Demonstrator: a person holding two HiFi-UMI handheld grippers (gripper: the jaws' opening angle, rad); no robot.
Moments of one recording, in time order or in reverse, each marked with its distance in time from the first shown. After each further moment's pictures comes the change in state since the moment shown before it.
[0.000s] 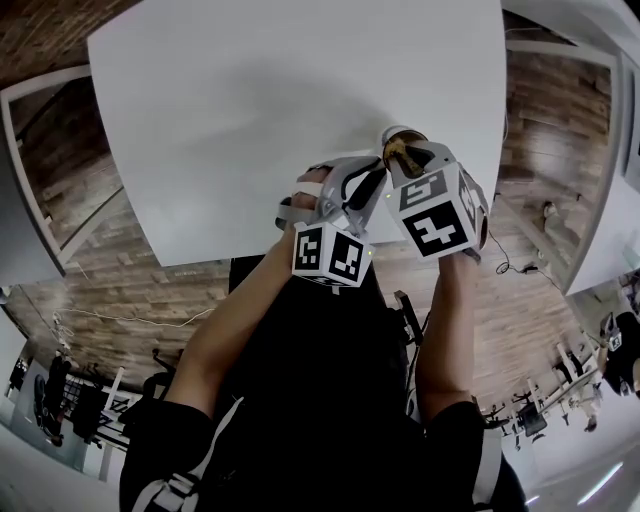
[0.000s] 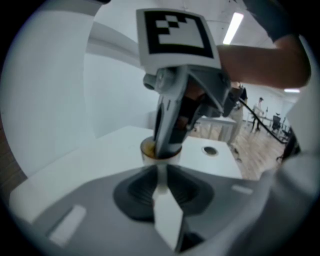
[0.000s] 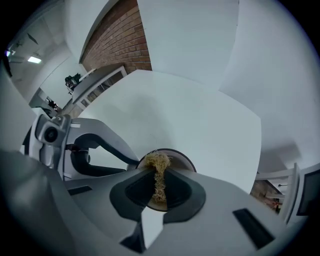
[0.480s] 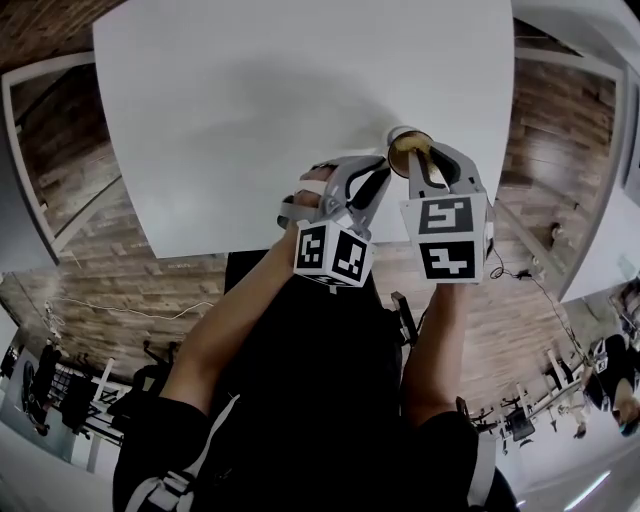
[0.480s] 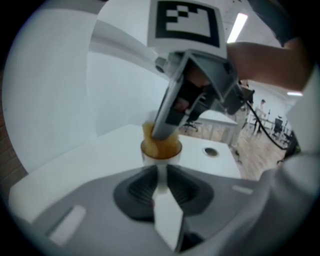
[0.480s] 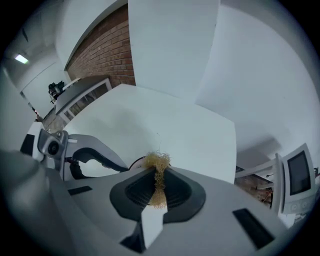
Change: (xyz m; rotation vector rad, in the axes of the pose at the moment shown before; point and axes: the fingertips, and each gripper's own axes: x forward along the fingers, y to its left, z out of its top) left arm 0.002 -0.001 0.000 -0.028 0.008 0.010; right arm -0.030 -0.023 0.008 0.105 -0.142 -0.185
